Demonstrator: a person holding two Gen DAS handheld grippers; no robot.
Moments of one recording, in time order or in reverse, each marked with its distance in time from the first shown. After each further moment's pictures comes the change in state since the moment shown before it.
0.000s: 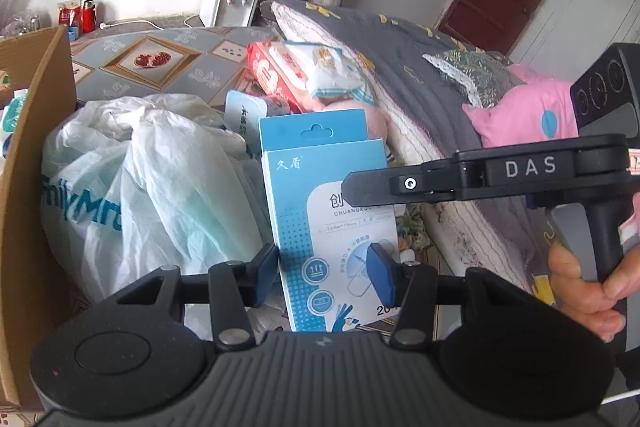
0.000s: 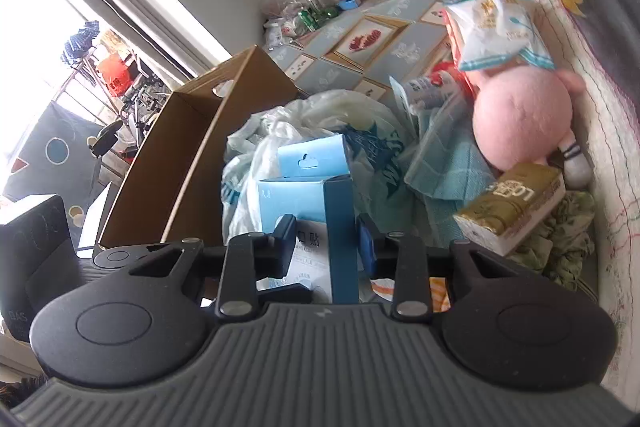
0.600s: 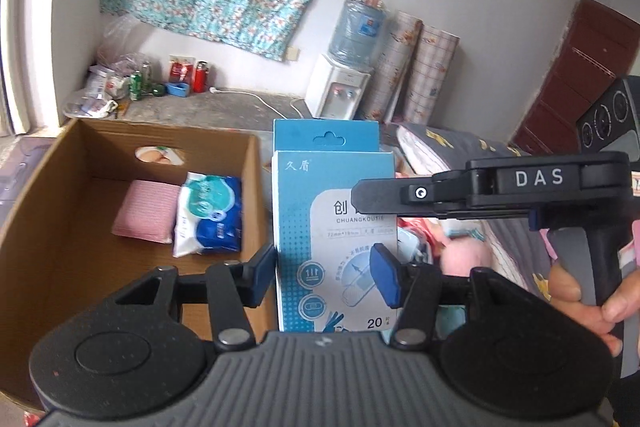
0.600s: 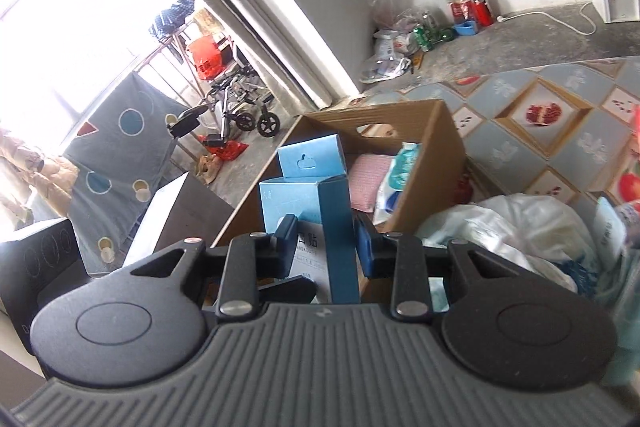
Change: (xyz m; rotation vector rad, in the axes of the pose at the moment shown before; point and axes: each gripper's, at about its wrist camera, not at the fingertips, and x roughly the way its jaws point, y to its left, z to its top) left arm -0.136 0.105 0.039 -0.169 -0.257 0.249; right arm 0.081 0.169 0.094 -0.175 0.016 0.242
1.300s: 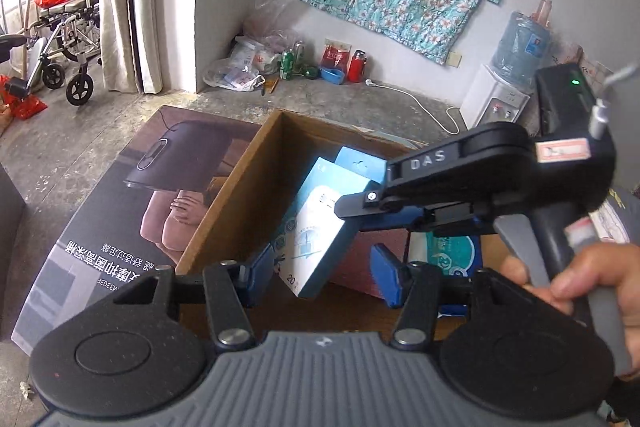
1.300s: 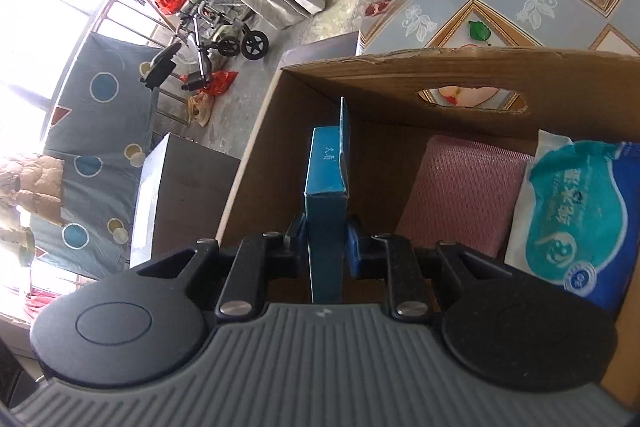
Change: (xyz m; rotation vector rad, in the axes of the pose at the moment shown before) left arm 0.052 0.178 0.060 -0.192 0.046 0.361; right arm 0.329 0.010 0.083 0.184 0.340 -0.002
